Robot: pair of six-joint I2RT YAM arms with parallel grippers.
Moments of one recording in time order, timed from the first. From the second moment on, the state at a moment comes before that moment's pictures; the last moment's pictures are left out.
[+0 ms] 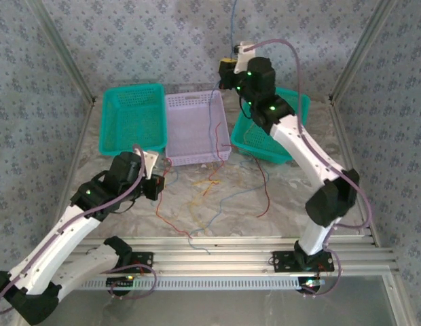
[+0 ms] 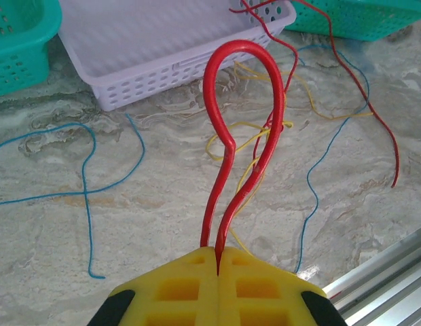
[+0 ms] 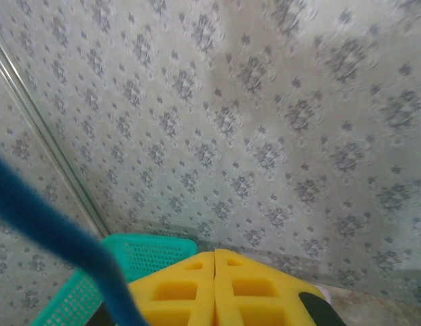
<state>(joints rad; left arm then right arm) -0.63 0.82 0.95 -0.89 0.04 -0.32 0.52 1.77 1.83 -0.10 0.04 0.22</state>
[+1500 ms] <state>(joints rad) -0.61 0.75 0.93 -0.87 -0.01 -0.32 0.62 2.47 2.06 -0.02 0.28 0.15</state>
